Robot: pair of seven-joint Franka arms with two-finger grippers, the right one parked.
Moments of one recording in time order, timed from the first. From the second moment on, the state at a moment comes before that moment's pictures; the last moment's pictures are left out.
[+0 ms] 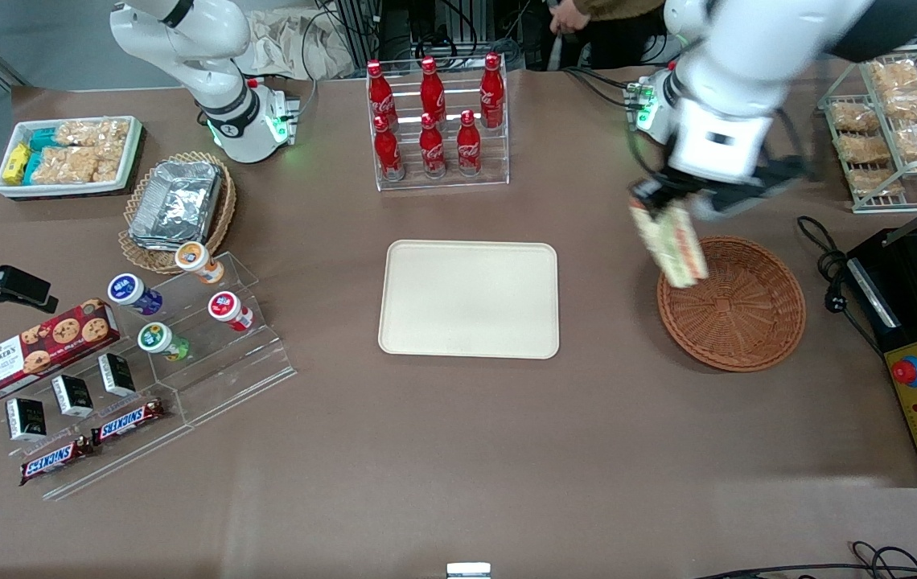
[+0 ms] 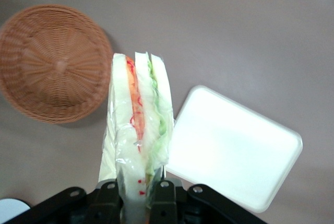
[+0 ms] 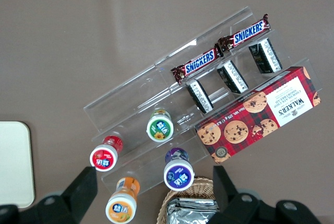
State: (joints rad) arm -0.01 -0.09 -0.50 -1.75 -0.04 1.74 -0.84
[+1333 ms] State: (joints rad) arm -0.10 0.49 -0.67 -1.92 0.30 2.29 -0.75
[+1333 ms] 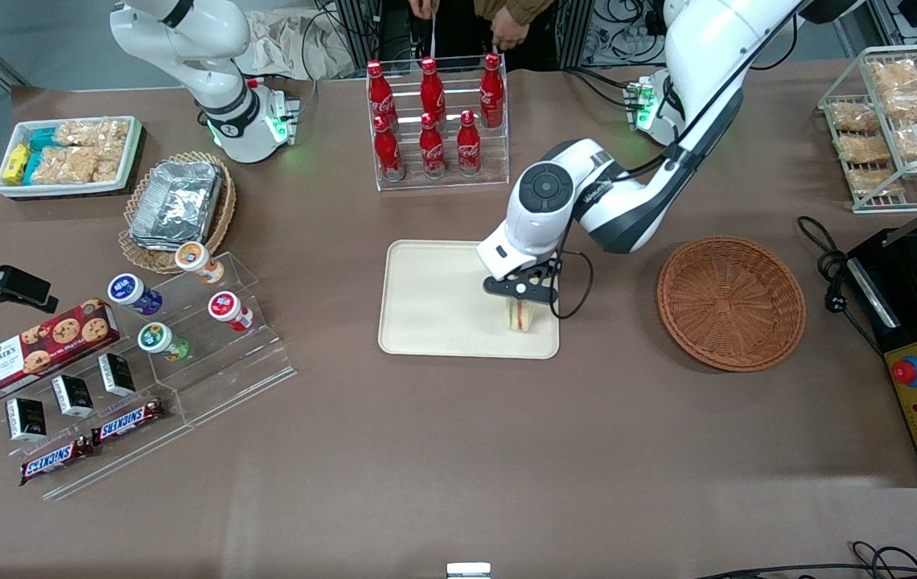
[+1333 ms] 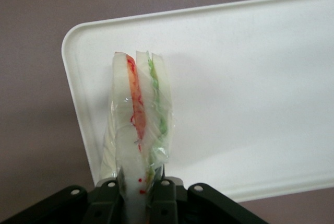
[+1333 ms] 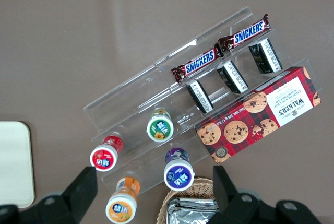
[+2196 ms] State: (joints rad) arm -0.12 0.56 -0.67 -1.93 0.40 2.35 -1.06
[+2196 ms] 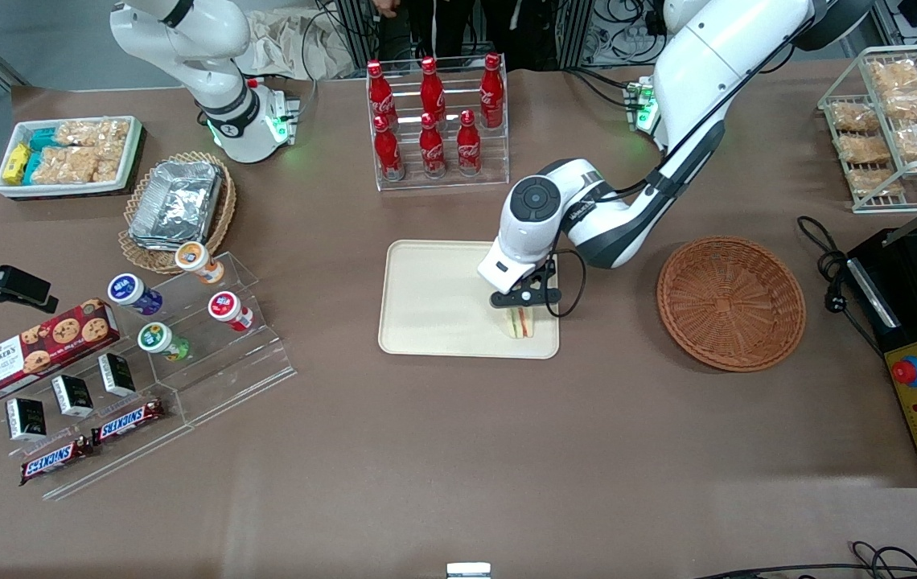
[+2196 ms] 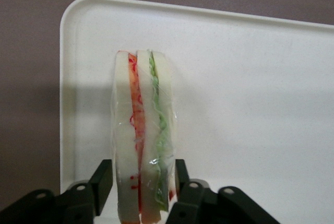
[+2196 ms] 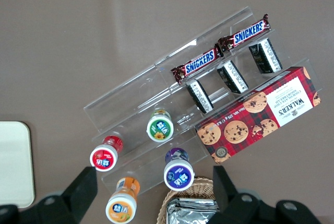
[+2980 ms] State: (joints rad) arm -0.09 0.35 -0.67 -1.66 0.33 2.08 -1.20
